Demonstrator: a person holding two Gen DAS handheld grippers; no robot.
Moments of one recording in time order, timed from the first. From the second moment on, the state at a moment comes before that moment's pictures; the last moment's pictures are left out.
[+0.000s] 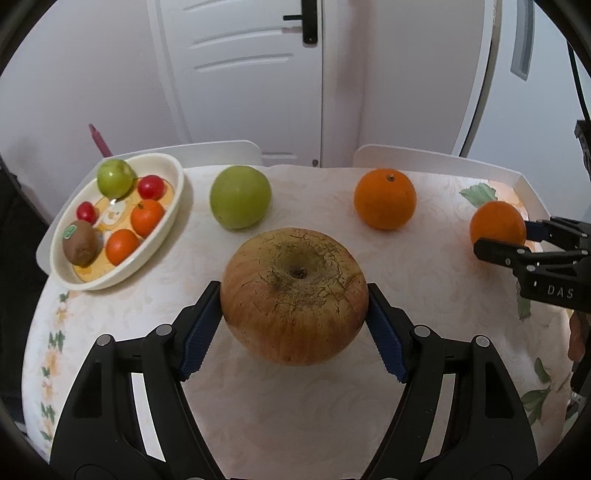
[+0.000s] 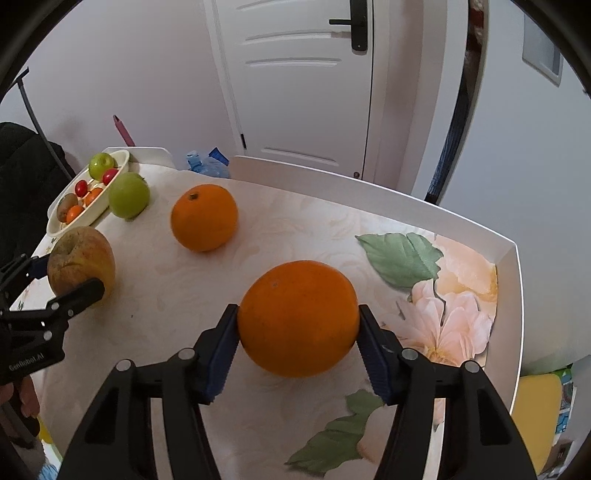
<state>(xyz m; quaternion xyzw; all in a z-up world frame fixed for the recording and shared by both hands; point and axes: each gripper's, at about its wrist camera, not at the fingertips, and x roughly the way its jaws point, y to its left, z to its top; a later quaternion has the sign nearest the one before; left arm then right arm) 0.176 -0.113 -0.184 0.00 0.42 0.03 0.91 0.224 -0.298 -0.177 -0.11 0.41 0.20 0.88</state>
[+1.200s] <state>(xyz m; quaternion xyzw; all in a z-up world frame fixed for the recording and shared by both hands) 0.156 0.079 -0.089 0.00 0.39 0.05 0.92 0.175 -0.101 -0.095 -0.11 0.38 0.26 0.88</state>
